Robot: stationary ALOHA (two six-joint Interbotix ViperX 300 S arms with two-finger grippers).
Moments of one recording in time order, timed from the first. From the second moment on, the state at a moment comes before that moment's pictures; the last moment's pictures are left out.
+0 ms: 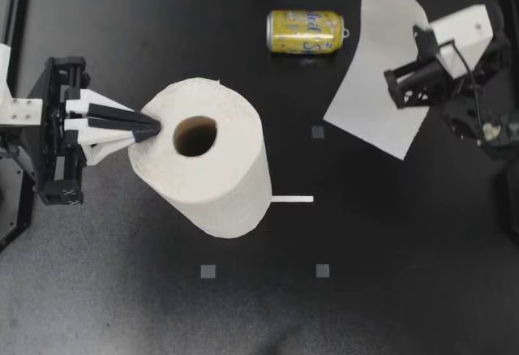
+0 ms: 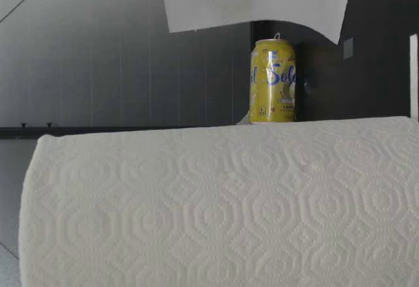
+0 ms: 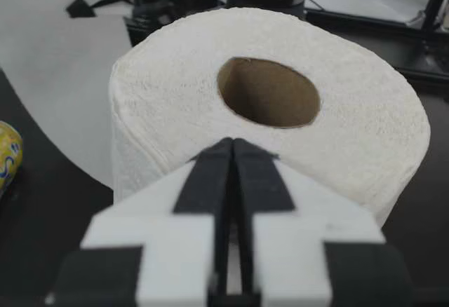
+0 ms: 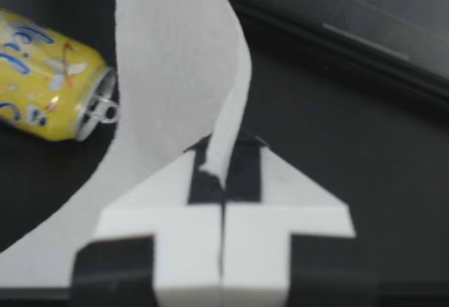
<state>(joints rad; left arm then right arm) 0.06 -0.69 1.04 -0.15 -0.12 0.02 -0.15 -0.21 0.97 -1.48 1.02 1.96</state>
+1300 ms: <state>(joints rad) 0.06 -0.69 1.05 -0.15 -0.13 0.02 -0.60 0.12 0.83 -1.66 0.61 1.96</state>
